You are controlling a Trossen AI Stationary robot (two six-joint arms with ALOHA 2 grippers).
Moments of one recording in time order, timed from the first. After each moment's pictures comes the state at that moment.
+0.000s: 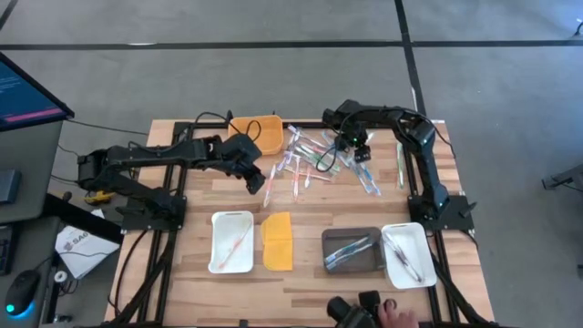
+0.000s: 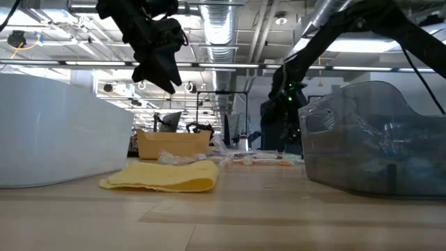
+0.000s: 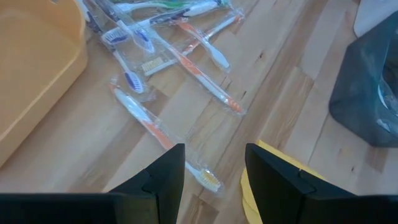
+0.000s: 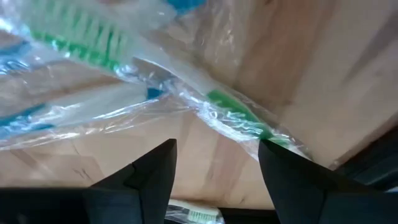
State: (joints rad) left arm 0.26 1.32 0.99 -0.56 0.02 -0.38; right arm -0.72 2.18 1.52 -1.26 0.36 -0.77
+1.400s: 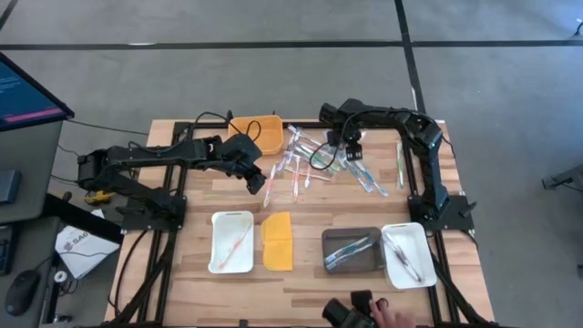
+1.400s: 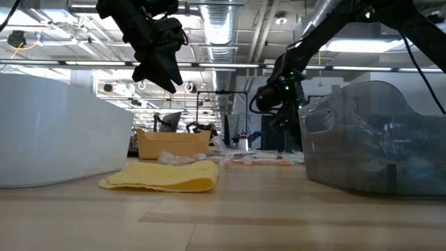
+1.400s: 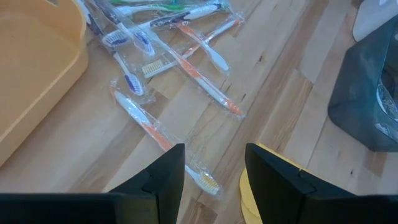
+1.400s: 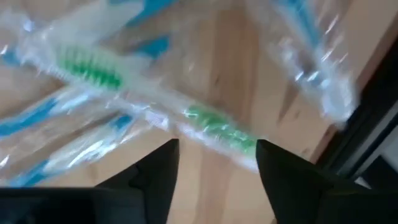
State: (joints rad) left arm 0.26 1.32 0.99 -0.55 0.01 -0.39; right arm -0.69 2.09 1.51 -1.11 0.29 -0.74
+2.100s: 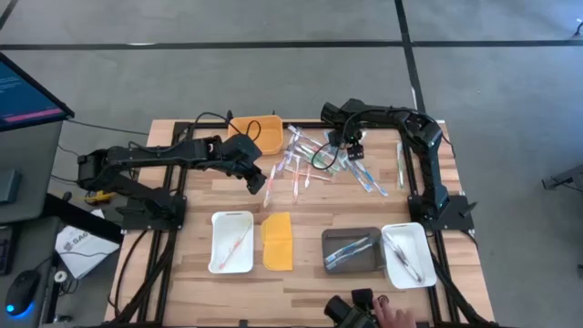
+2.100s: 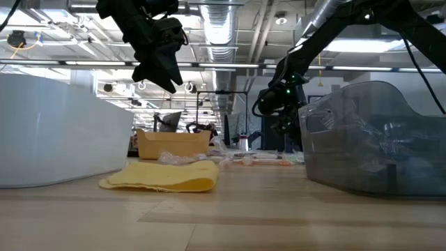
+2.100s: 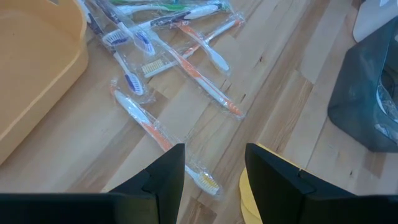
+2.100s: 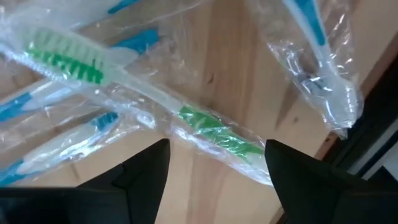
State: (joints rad) left arm 0.26 1.32 0.99 -0.55 0.01 -0.40; right arm -0.71 2.10 1.49 -1.08 0.29 -0.78
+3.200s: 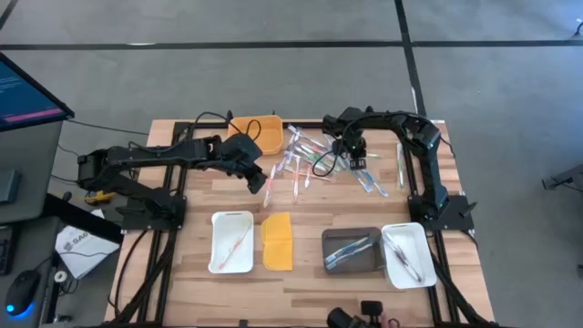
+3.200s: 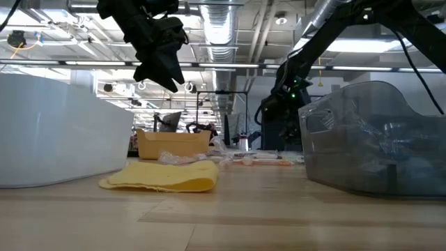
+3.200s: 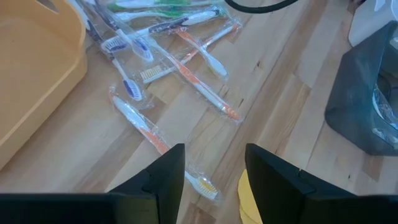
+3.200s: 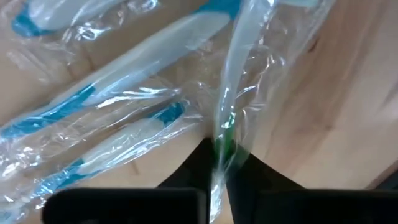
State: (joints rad) left arm 0.27 1.32 0.99 -0.53 0.01 -0.39; right arm -0.67 2.10 1.40 -1.16 0.28 -0.60
